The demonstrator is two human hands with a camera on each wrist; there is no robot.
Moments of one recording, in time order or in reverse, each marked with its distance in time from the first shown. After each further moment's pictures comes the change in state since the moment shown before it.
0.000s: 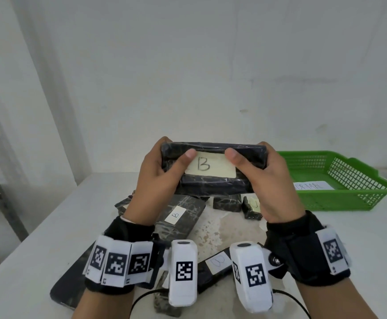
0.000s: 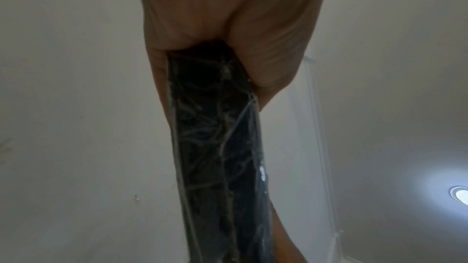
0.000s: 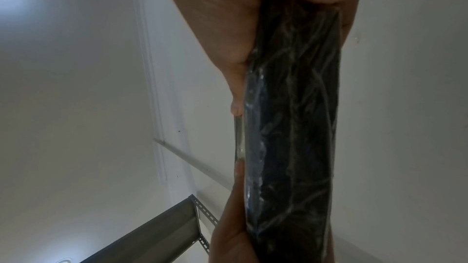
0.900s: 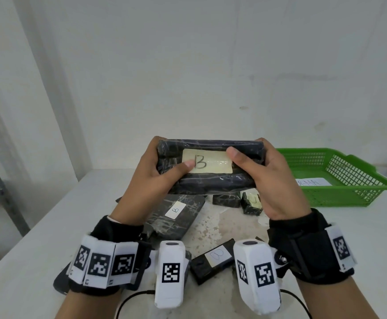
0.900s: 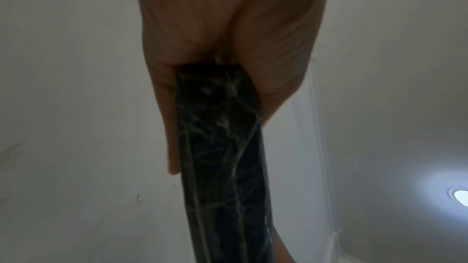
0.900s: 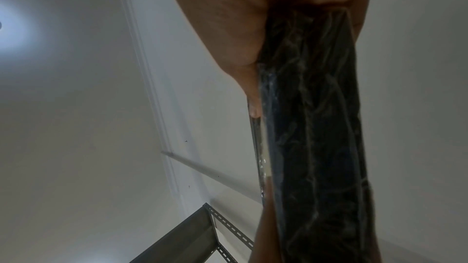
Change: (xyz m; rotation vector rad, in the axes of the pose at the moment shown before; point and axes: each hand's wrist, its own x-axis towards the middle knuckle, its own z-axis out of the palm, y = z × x) left_hand -0.010 0.004 -0.017 0.068 -0.089 -0.086; right_hand -0.006 -0.004 -0.005 0.050 -0.074 0.043
